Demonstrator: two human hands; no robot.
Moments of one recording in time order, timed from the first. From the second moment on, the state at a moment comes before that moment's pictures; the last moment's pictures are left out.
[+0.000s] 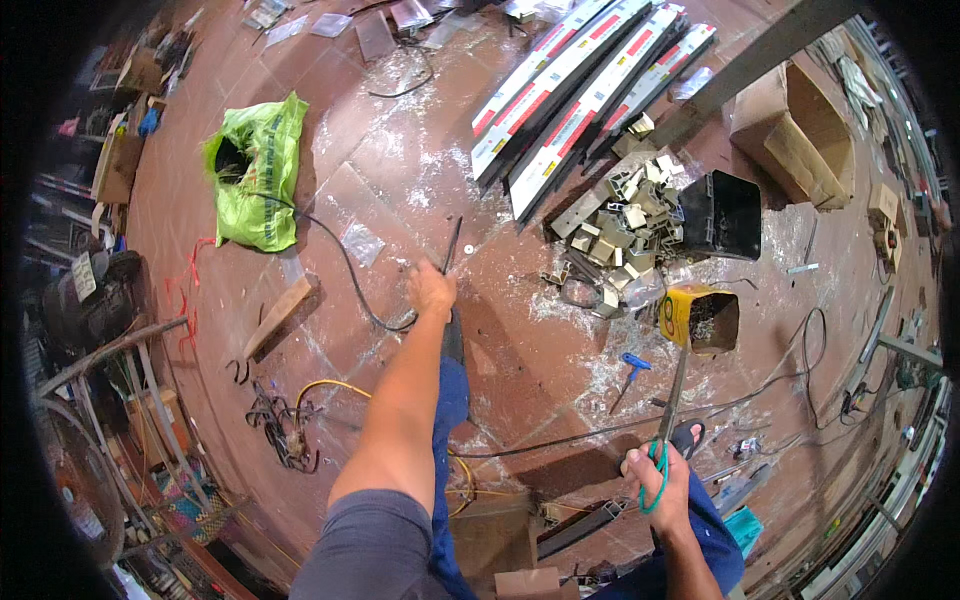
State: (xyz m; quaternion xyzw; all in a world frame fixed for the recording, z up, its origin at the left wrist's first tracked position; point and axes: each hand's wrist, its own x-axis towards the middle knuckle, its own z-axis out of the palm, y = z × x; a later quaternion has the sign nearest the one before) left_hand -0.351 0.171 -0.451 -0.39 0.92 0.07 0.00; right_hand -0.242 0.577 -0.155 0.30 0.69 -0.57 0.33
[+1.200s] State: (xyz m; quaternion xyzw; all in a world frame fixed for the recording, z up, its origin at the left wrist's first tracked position) left_hand 0.082 0.307 0.123 0.33 0.86 0.38 0.10; right_hand 0.072 0.993 0.074 0.09 0.41 -0.84 -0.35
